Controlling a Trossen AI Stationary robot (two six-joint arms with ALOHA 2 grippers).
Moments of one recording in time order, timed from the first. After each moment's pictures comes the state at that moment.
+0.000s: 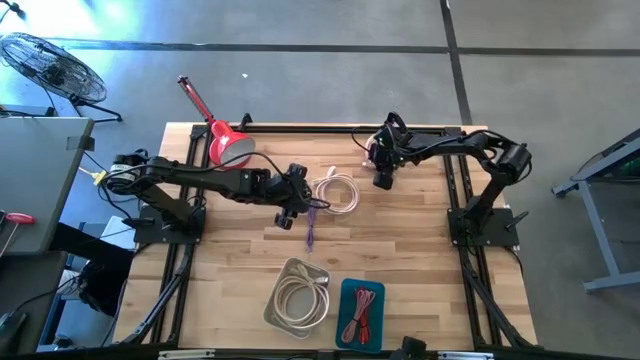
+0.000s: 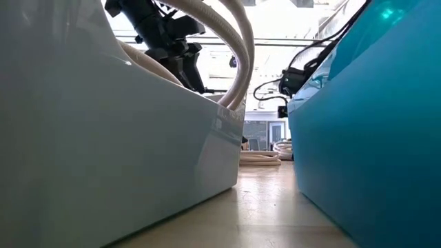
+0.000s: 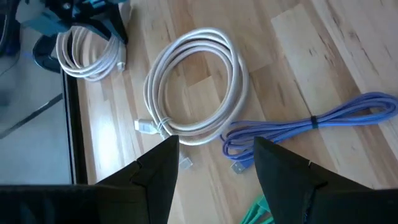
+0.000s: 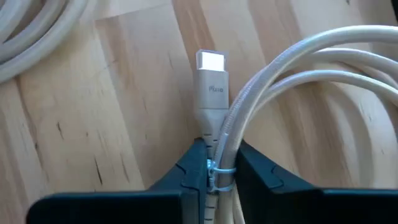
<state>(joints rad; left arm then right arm) 0.03 1.50 1.05 -0.38 -0.25 0.55 -0.69 1.74 0.83 -0.31 -0.03 -0.40</state>
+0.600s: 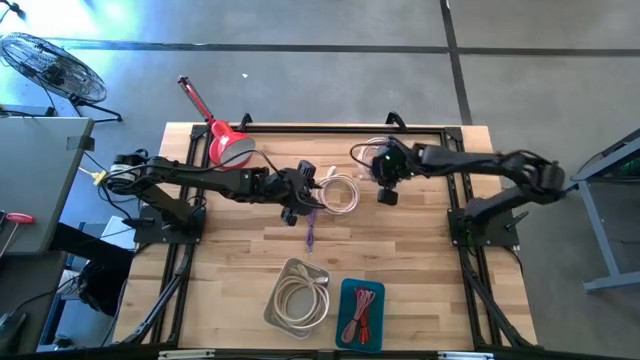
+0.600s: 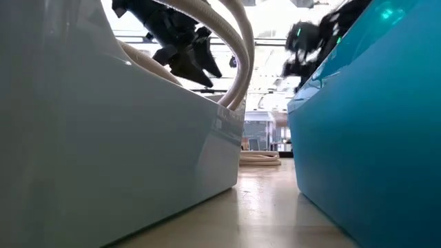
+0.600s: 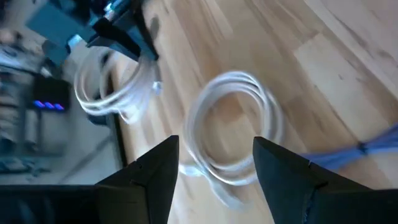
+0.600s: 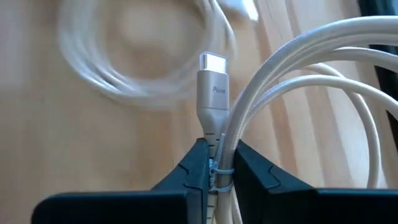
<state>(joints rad) 0.03 1.50 1.05 -0.20 -0.25 0.81 -0.43 1.37 0.83 -0.44 -0.02 -0.30</state>
